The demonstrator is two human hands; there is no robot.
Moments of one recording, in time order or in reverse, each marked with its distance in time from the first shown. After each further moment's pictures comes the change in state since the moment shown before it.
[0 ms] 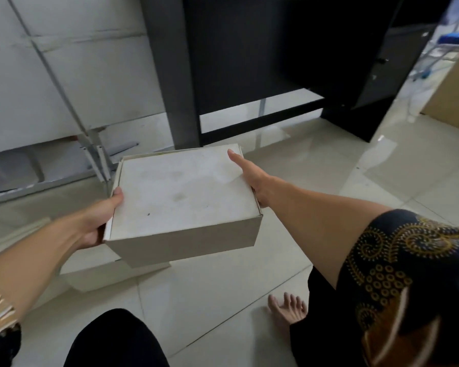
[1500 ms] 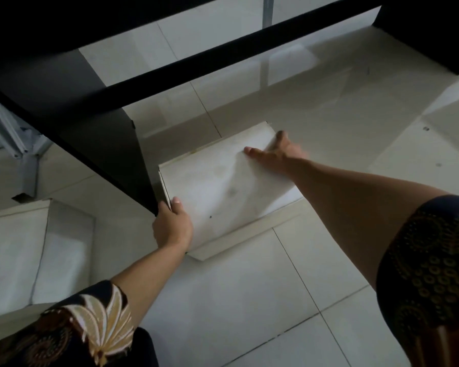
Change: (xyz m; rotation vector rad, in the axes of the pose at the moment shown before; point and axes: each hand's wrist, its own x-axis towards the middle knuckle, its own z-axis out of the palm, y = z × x) left_hand 0.270 -0.076 0.354 0.489 0.626 0.045; right_hand 0.337 0.051 -0.269 -0.787 0.359 0.025
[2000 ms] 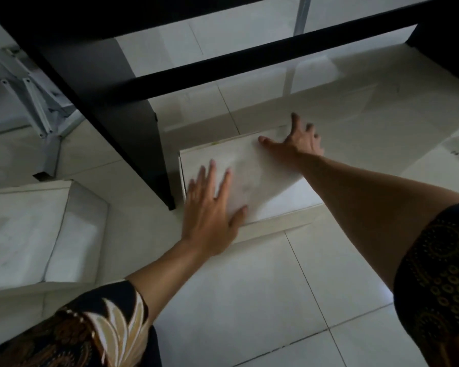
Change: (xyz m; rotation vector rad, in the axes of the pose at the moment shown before) left_hand -0.012 0.004 -0.003 0.523 -0.054 0.939; right_hand 0.021 -0.028 0.010 -0.132 0.196 -0.166
